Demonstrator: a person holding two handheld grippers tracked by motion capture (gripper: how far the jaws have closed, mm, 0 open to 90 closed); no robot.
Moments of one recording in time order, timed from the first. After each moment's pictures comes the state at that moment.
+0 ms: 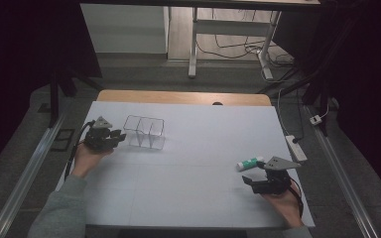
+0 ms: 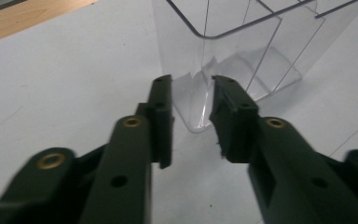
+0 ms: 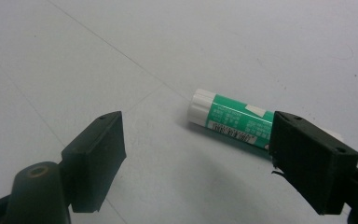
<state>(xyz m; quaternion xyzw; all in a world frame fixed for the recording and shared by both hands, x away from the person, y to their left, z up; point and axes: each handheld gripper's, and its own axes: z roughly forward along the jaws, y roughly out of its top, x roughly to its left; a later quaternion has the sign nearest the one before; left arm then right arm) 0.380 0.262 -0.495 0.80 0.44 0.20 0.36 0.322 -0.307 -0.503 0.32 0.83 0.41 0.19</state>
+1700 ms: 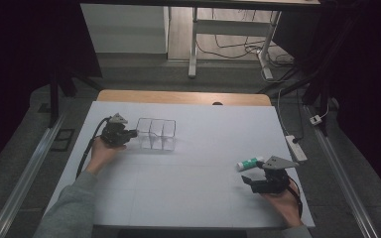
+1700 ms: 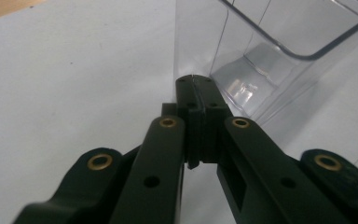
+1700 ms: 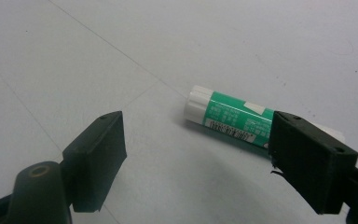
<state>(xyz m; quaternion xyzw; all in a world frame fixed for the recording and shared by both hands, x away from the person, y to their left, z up) 0.416 0.228 -0.509 0.81 0.42 0.15 0.38 0.325 -0.305 -0.505 0.33 0.83 0.40 0.19</state>
